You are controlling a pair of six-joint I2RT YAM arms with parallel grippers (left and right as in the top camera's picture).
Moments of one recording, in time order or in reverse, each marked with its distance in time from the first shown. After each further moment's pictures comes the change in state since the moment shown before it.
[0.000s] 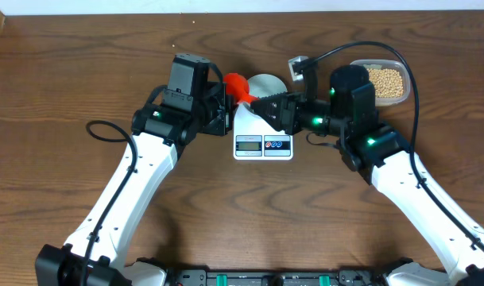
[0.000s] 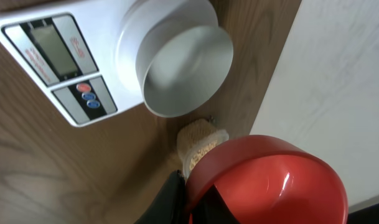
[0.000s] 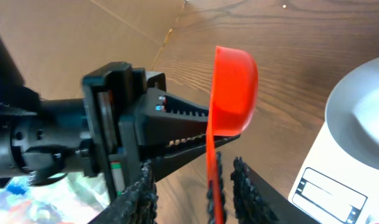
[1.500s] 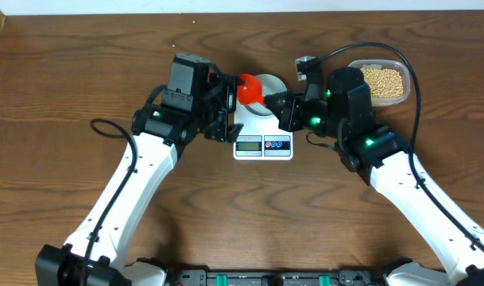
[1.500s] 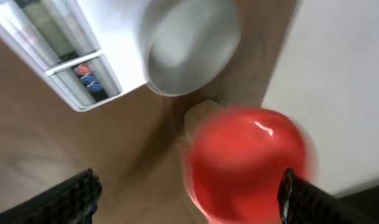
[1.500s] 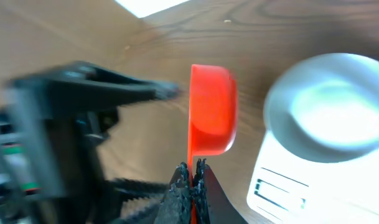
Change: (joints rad) left arm 0.000 0.000 0.000 0.032 0.078 0.086; right arm 0.008 0.000 0.002 -0.072 0.208 -0.002
